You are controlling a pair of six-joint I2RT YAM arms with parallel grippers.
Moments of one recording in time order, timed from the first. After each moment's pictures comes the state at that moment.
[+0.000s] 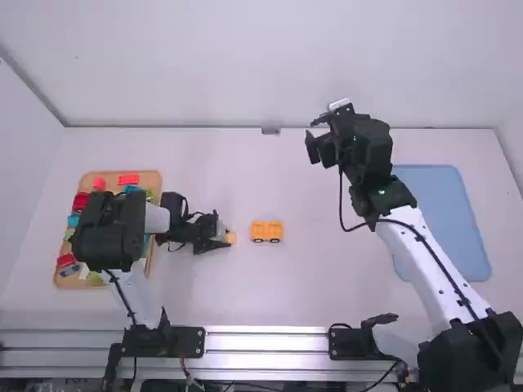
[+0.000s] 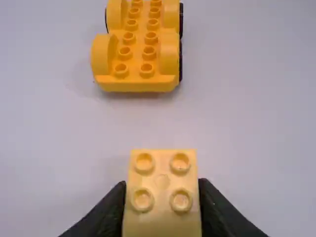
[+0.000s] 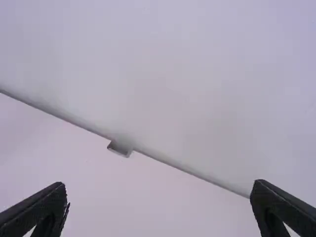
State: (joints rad) left arm 0.08 1.96 0.72 -0.17 0.99 1.51; right arm 0.30 1.32 1.11 -0.09 0.00 -0.24
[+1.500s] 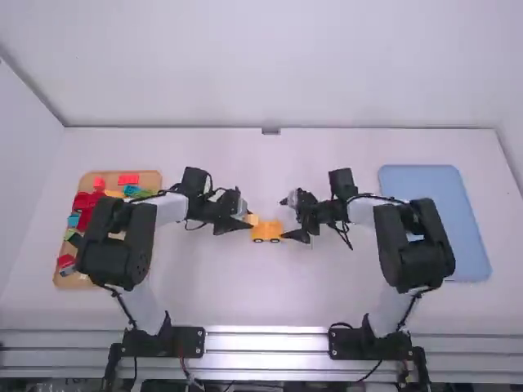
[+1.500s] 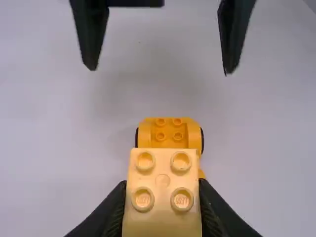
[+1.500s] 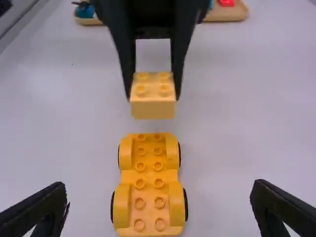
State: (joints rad) left arm -0.12 1.84 0.90 -0.25 1.03 1.20; right arm 0.20 1.89 0.89 -0.17 -1.11 -1.18
